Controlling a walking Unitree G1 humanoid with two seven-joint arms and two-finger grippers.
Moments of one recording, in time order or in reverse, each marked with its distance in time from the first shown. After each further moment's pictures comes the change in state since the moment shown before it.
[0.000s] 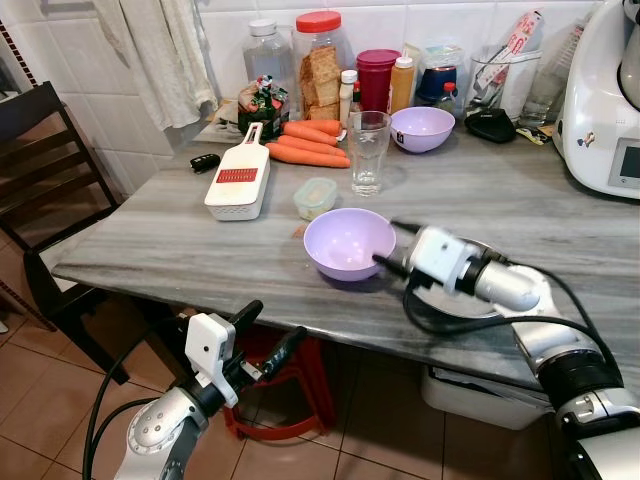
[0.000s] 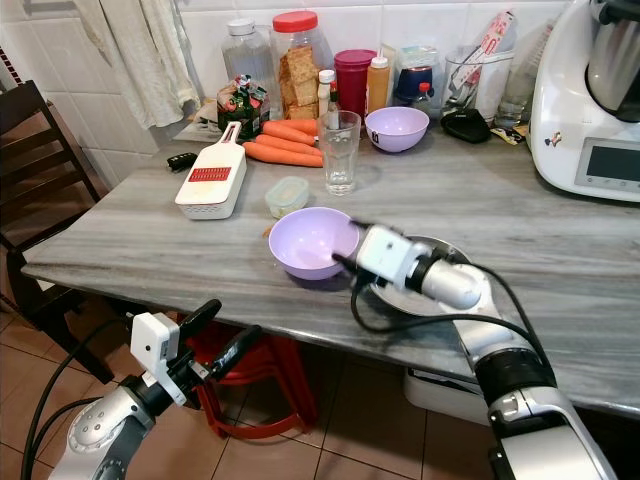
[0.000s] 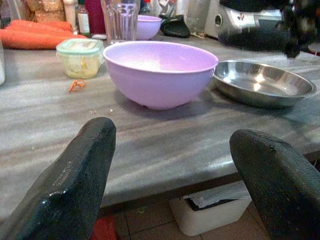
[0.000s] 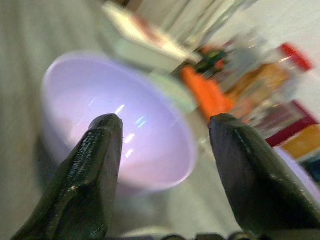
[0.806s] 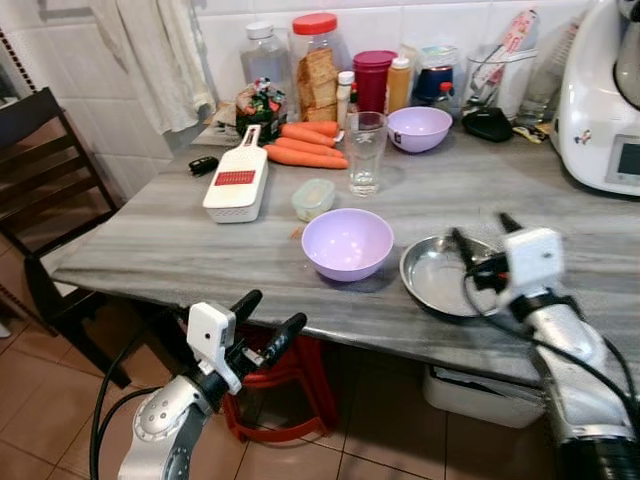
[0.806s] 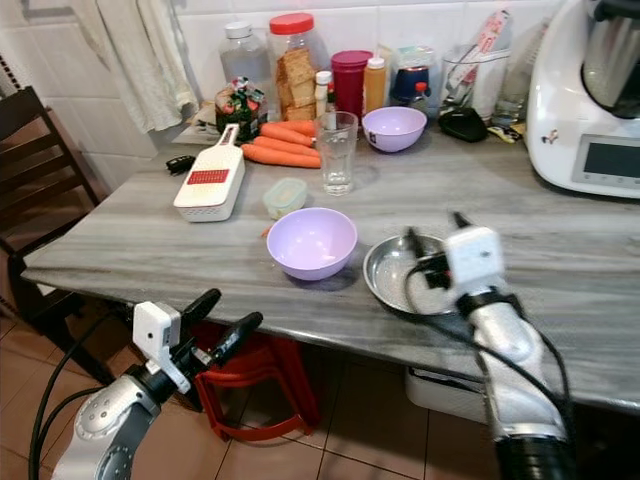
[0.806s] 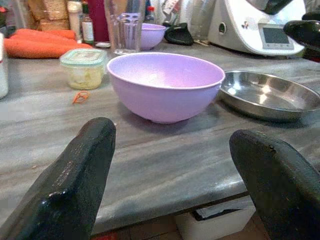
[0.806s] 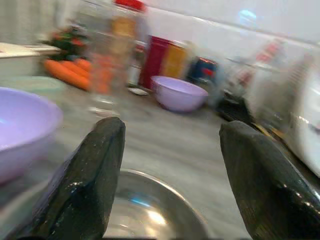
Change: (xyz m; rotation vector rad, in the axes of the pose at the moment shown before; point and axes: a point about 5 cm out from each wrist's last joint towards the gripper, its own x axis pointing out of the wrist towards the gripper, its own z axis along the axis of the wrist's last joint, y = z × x) left arm 0.011 0.004 0.002 -0.019 -0.023 0.023; right arm -0.073 -0.002 -0.022 0.376 0.129 -0.679
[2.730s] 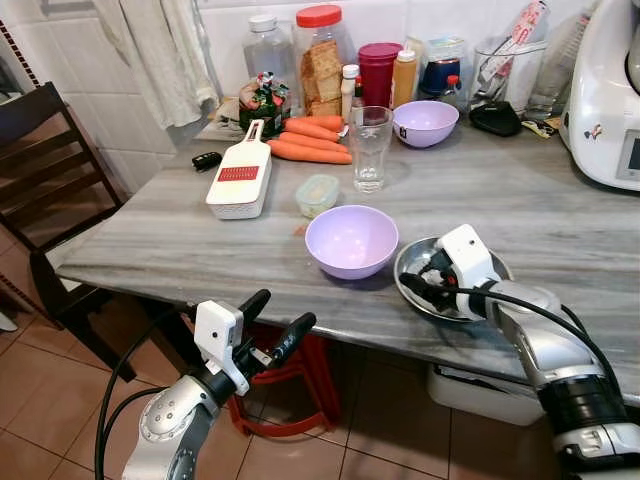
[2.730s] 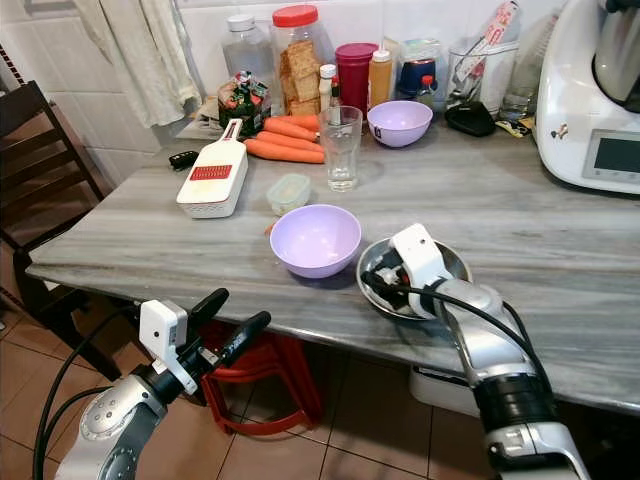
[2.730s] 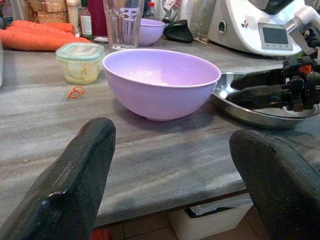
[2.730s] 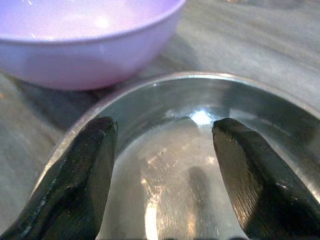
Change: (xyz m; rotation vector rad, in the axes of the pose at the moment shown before) left arm 0.002 -0.011 0.006 -0.021 0.001 -0.007; right arm 0.033 0.044 -0.018 0.074 0.457 0.478
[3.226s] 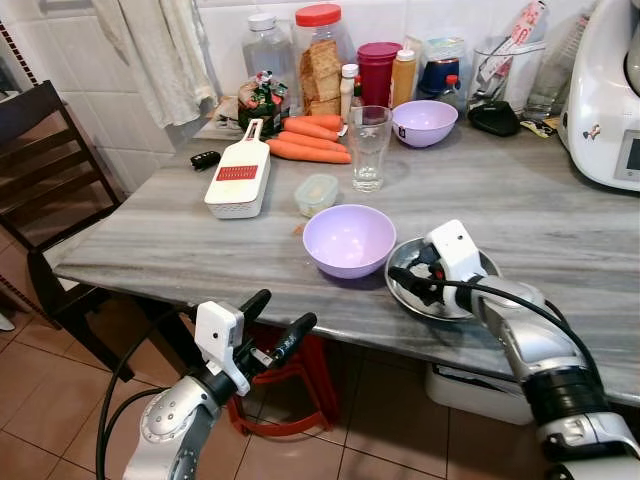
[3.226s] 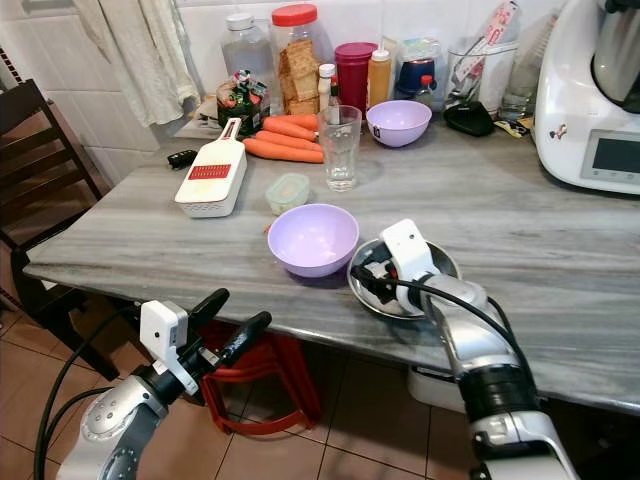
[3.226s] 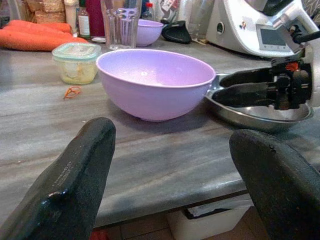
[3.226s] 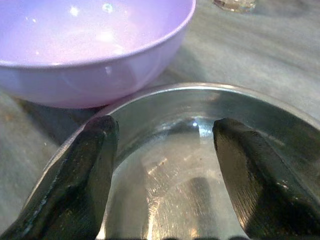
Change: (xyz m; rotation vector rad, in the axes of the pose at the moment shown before) left arm 0.001 -0.002 -0.001 -0.005 -0.005 -0.003; right arm 0.013 0.008 0.006 0.025 -0.029 -0.003
